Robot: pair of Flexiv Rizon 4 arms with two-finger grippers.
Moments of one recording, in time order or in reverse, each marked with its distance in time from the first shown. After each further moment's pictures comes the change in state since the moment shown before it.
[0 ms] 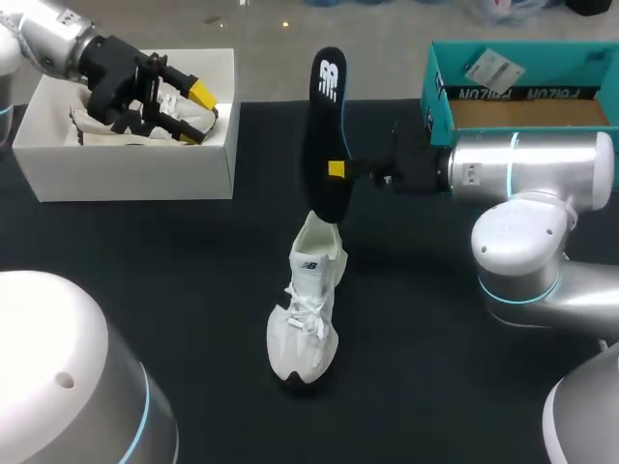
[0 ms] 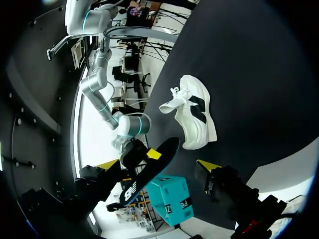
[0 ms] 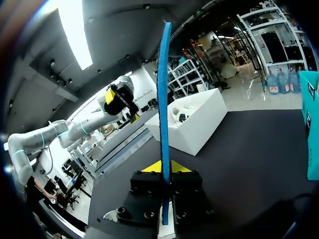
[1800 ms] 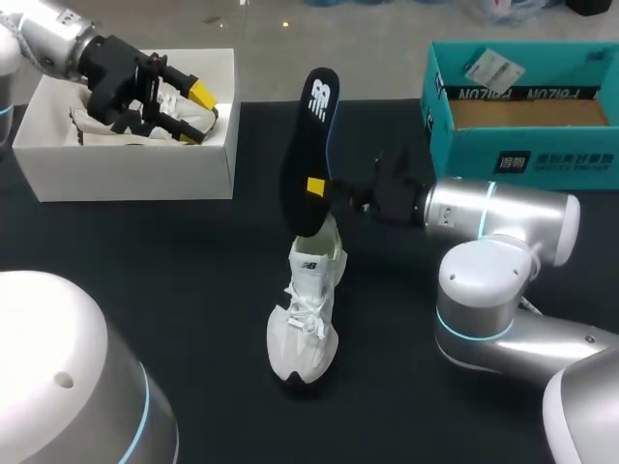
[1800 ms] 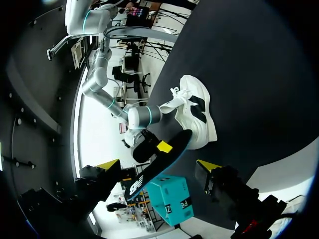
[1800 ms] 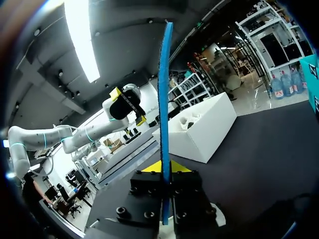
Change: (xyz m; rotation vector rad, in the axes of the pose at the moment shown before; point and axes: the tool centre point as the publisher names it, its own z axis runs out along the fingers) left arm 0.000 0.000 0.000 0.000 0.000 0.000; right arm 0.011 -0.020 0.031 -0.158 0.071 0.009
